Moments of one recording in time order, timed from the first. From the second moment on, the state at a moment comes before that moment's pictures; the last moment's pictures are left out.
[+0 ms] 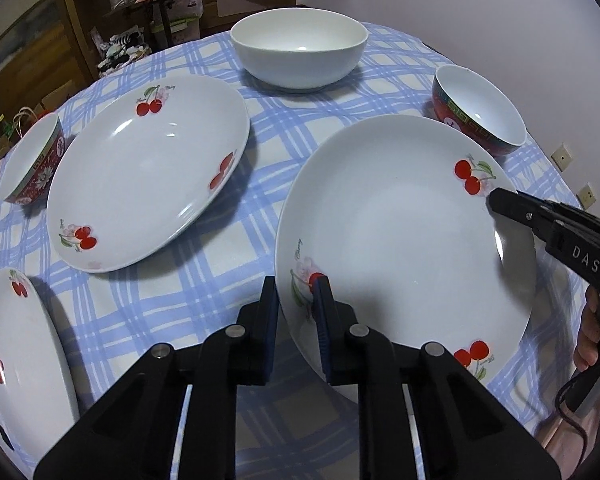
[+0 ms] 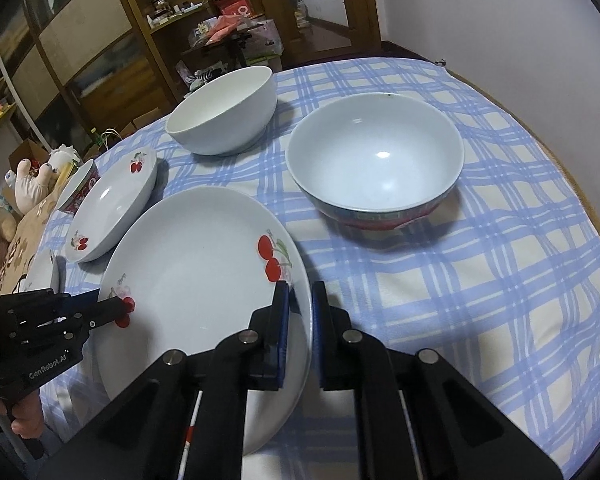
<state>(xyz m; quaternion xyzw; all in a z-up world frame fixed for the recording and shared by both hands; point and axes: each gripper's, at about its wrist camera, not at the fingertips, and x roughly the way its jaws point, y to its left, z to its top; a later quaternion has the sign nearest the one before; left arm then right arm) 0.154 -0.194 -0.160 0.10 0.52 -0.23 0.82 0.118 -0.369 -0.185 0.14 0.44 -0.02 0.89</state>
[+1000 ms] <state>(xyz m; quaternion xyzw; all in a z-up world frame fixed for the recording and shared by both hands) 0.130 -0.178 -0.135 0.03 0.55 -0.23 0.80 0.084 -0.361 -0.167 0.15 0.45 -0.02 0.88</state>
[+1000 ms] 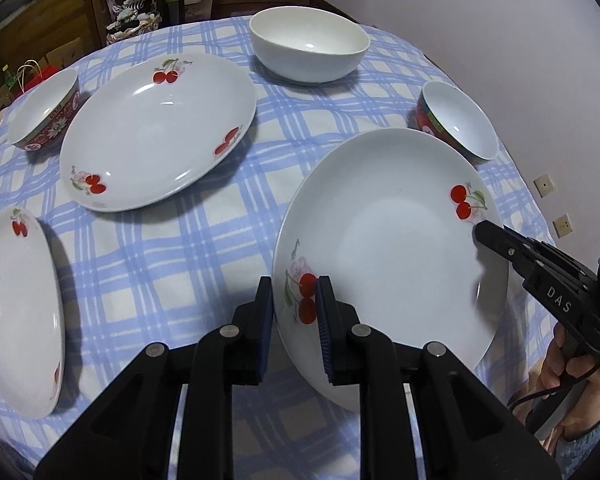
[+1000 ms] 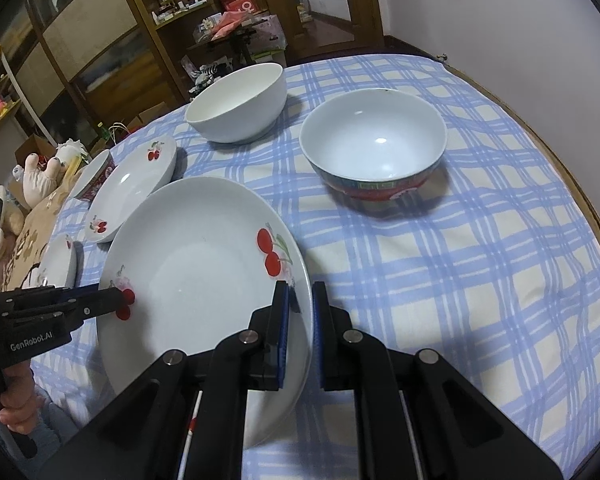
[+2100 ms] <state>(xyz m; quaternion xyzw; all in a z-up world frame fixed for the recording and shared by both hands) 0.119 -0.155 -0.147 0.03 0.59 -0.18 0.79 0.079 -0.333 -0.178 0.12 0.50 0.01 0.86</state>
